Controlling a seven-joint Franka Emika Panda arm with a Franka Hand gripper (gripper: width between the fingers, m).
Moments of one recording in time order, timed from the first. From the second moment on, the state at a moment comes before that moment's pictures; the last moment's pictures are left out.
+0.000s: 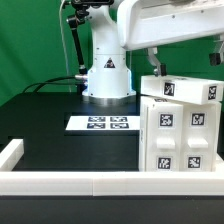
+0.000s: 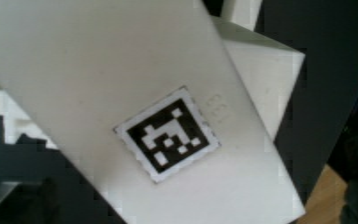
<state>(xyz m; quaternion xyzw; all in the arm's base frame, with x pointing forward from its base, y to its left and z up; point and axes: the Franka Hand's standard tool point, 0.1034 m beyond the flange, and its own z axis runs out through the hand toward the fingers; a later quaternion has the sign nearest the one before) 0.609 0.092 0.182 -0.99 -0.12 -0.06 0.07</state>
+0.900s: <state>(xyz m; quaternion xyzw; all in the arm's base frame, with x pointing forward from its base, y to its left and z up) 0.596 0.082 0.157 -0.97 -0.25 -0.06 0.05</state>
